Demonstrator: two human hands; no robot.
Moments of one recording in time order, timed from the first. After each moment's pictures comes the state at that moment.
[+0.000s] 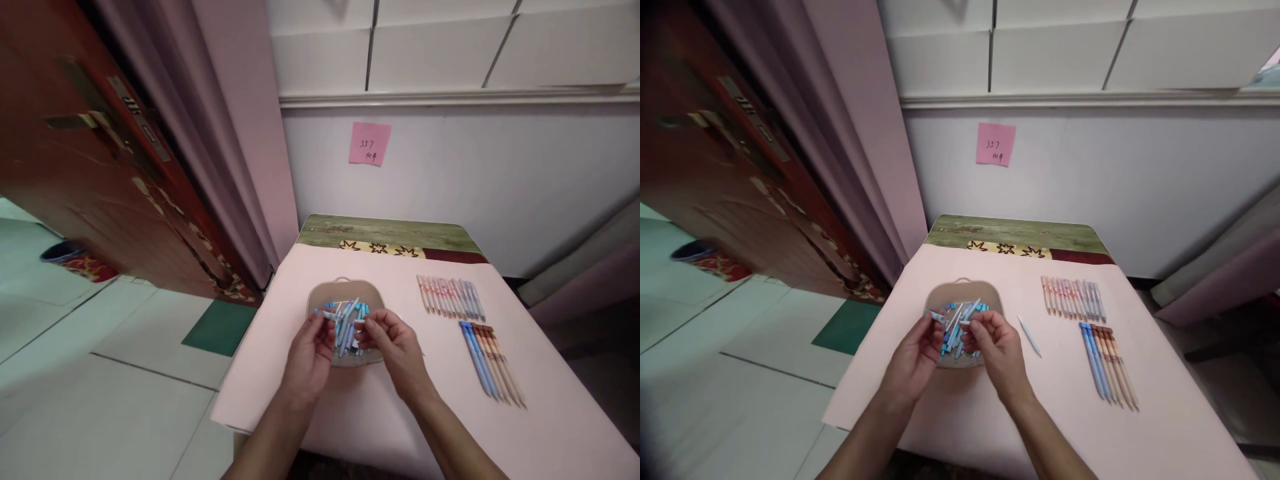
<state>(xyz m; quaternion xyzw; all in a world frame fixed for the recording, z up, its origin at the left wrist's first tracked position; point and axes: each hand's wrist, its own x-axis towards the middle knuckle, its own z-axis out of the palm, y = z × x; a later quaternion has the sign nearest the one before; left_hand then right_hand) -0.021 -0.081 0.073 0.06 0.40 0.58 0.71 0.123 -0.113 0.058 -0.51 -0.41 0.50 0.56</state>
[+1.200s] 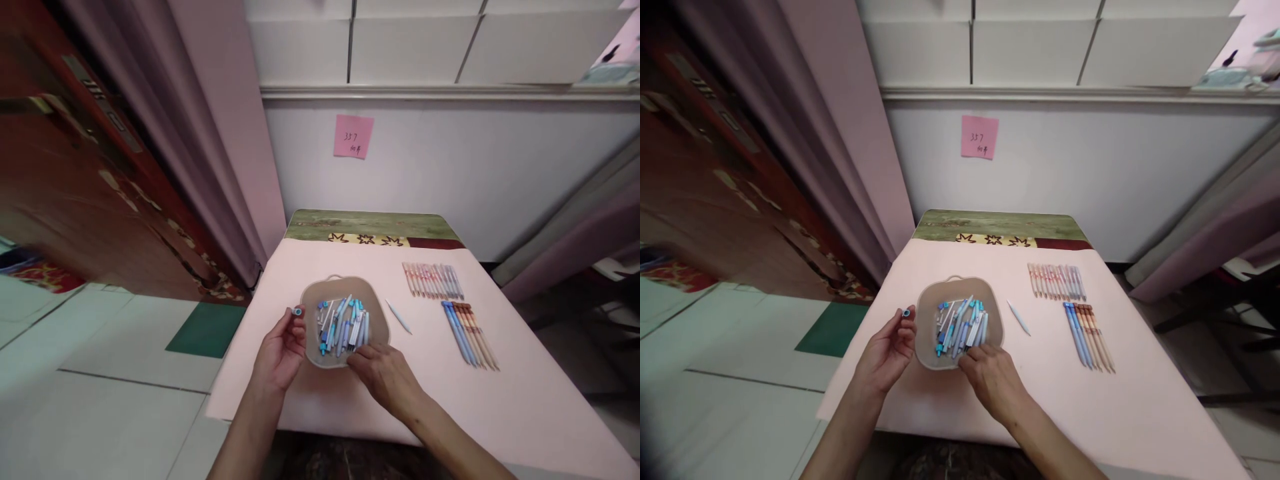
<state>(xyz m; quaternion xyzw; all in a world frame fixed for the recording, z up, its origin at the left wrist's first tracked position) -0.067 -0.083 0.065 -0.06 0.34 0.52 0.78 0.126 -0.164 0.025 -0.56 -0.82 0.10 0.07</state>
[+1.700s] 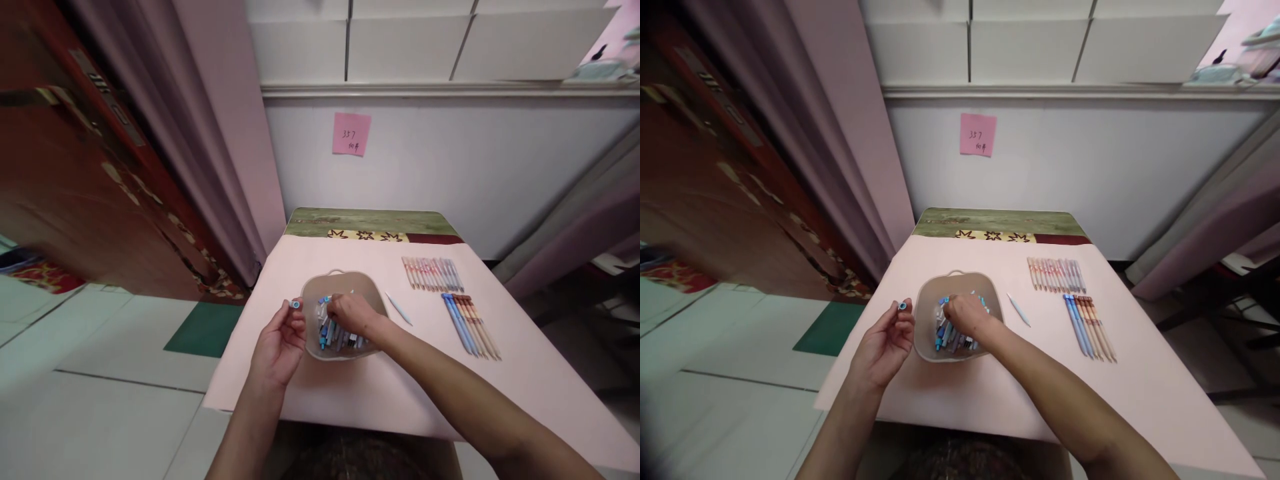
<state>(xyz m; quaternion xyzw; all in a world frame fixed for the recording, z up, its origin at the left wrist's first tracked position) -0.065 -0.098 0.061 -0.03 0.32 0.54 0.78 0.105 -0.065 0.022 -0.55 -0.83 0.10 -0.03</state>
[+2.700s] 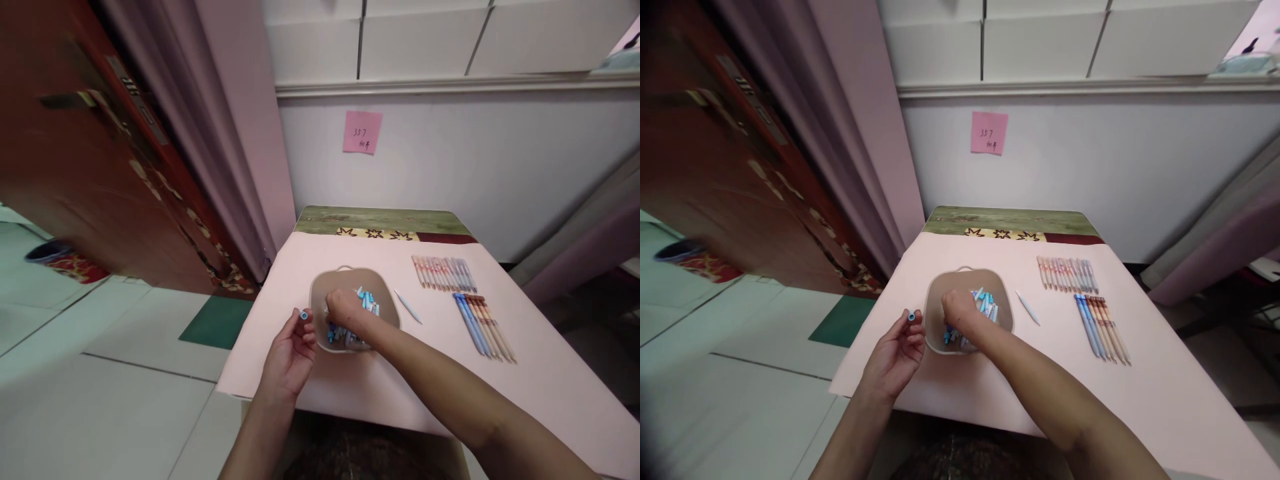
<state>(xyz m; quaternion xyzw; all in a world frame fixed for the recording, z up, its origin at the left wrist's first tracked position) -0.067 -0.124 0.042 -0.02 0.36 0.55 0.75 0.062 -0.052 0.008 -0.60 -0.79 0.11 -0.06</state>
